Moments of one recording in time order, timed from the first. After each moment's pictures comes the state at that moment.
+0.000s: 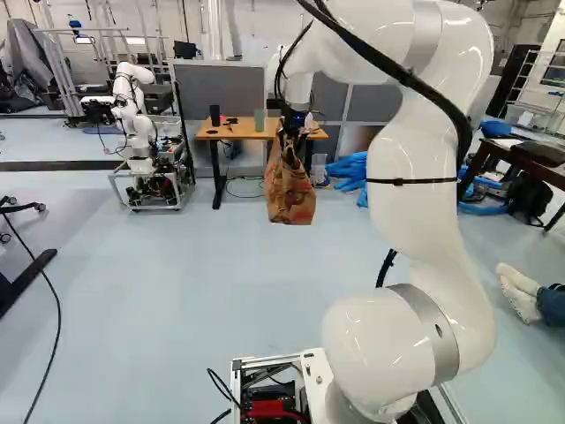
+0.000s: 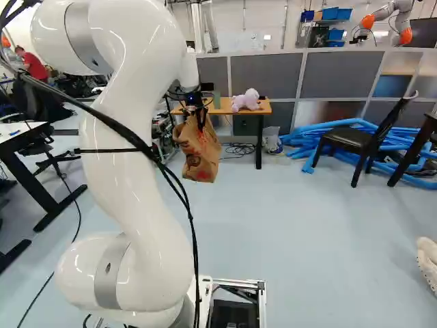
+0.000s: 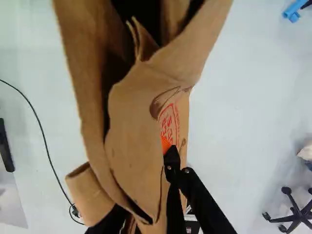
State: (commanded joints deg) arm 4.2 -26.6 -87.1 0.0 -51.4 0.0
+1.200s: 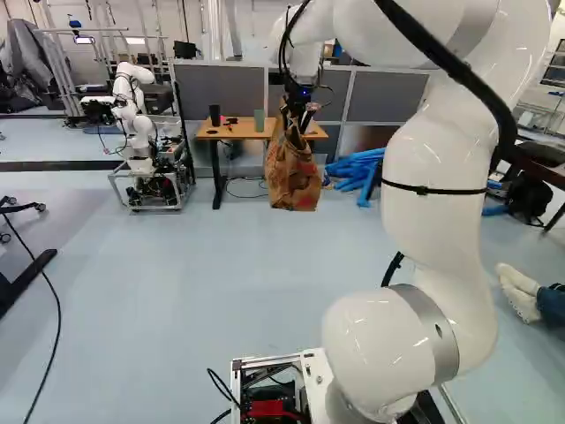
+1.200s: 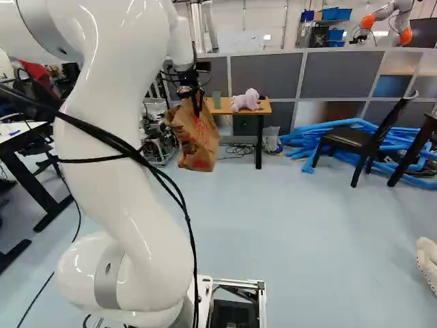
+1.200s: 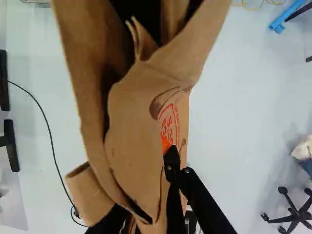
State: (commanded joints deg) arm 4.2 -18.3 -87.1 0.0 -56.4 0.0
